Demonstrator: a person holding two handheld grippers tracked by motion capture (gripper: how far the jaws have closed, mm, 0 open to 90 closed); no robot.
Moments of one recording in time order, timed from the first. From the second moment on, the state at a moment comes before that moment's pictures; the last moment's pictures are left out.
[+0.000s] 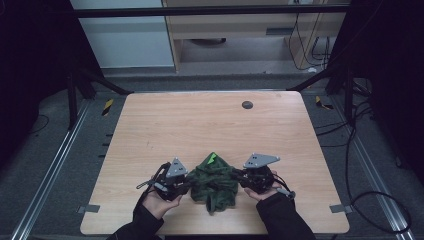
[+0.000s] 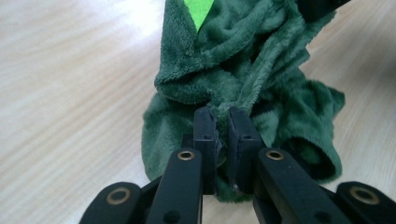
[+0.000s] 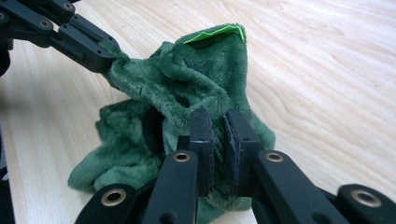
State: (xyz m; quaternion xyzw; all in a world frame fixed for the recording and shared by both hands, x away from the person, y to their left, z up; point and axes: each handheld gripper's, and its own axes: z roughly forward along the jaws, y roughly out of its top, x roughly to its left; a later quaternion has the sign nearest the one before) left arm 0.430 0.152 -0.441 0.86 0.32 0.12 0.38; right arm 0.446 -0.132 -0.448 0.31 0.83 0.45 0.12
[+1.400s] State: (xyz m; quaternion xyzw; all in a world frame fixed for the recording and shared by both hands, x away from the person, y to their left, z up) left arm 0.421 0.151 -0.465 0.87 0.33 0.09 0.35; right arm 0.419 -0.141 -0.477 0.34 0.83 0.43 0.07
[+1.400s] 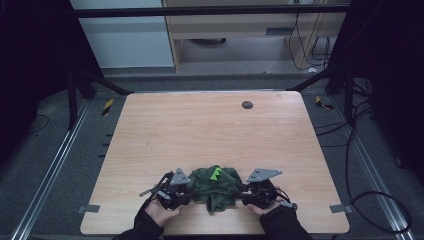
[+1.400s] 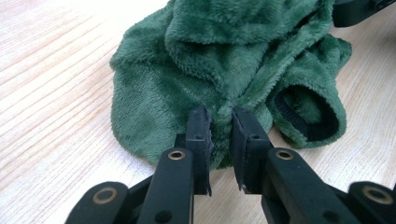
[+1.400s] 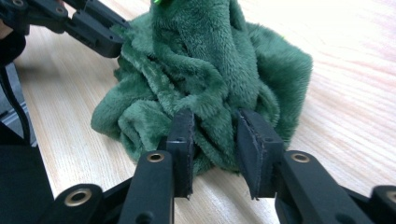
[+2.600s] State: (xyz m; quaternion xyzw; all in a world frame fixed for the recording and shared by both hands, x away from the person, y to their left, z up) left arm 0.438 0.170 -0.424 0.84 0.35 0.12 0.39; right arm 0.440 -0.156 -0.441 0.38 0.79 0.47 0.12
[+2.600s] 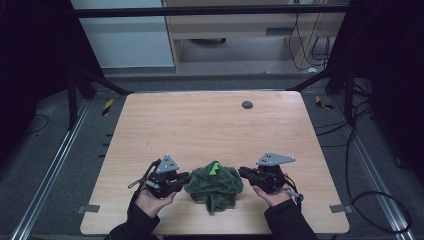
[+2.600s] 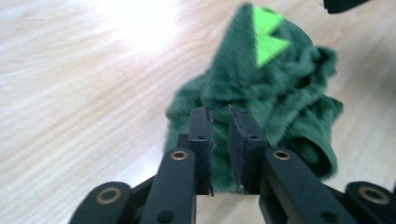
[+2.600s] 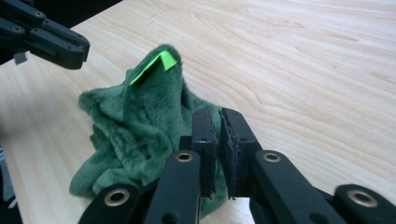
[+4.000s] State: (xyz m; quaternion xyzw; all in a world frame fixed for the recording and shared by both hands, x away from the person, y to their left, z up) left arm 0.461 0.136 -0.447 0.87 0.32 0.08 0.37; right arm 0.471 -0.121 -0.461 0.37 0.81 0.44 0.09
